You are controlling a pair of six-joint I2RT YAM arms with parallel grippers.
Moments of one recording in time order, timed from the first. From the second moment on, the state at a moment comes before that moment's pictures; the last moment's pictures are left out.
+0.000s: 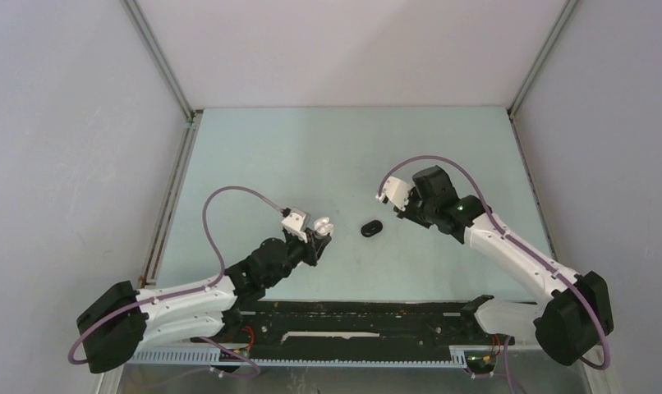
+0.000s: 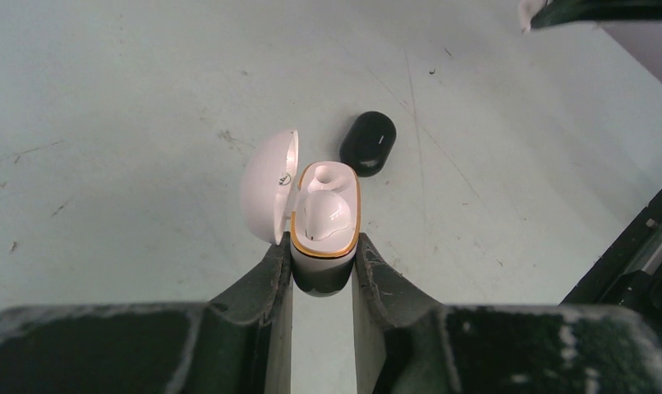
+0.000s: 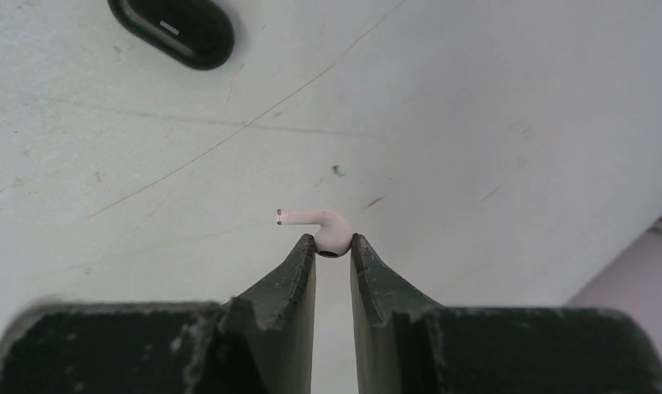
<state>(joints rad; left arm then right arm) -0.97 0.91 0.22 0.48 -0.28 -0.34 0.53 1.19 0.86 -0.56 0.01 -0.63</state>
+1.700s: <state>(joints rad) -1.05 1.13 0.43 0.76 0.10 -0.39 1.08 0.83 0.85 -0.35 0.24 -1.09</state>
